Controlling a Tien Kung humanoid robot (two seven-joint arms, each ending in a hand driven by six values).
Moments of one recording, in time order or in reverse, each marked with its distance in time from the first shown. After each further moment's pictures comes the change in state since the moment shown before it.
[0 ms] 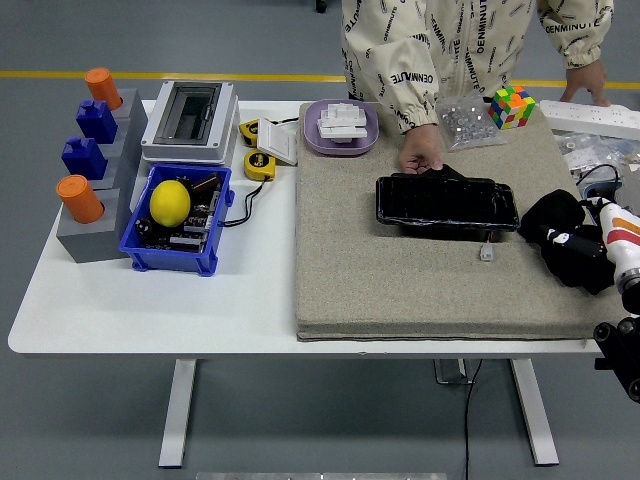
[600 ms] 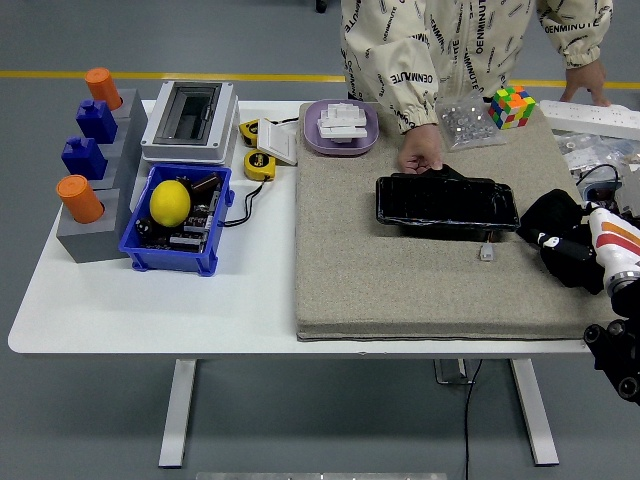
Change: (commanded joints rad) left arm -0.007 -0.005 0.011 0.001 -0.010 -0.001 0.000; right arm 0.029 0.020 -0.040 -0.072 0.043 -0.036 0.034
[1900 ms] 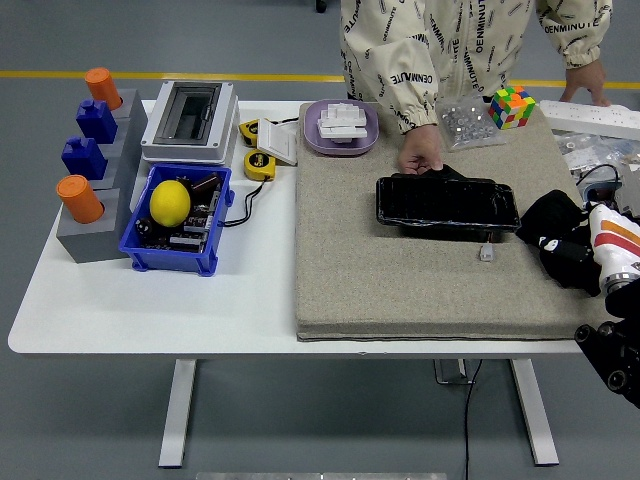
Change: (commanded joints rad) left arm -0.003 0.002 0.005 -0.001 -0.004 -0.001 0.000; right arm 0.044 0.024 -0.069 -0.120 0.048 -0.149 0.049
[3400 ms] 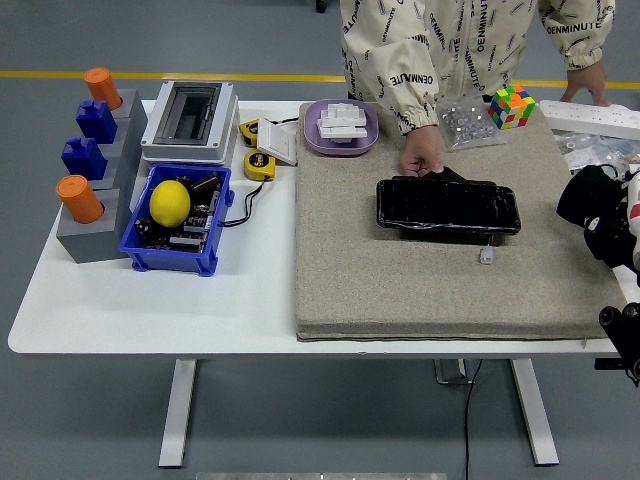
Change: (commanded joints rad) left arm 0.003 -0.001 -0.025 -0.001 0.015 0.001 0.000; right arm 0.010 -0.080 0.038 0.121 -0.124 -0.027 -0.120
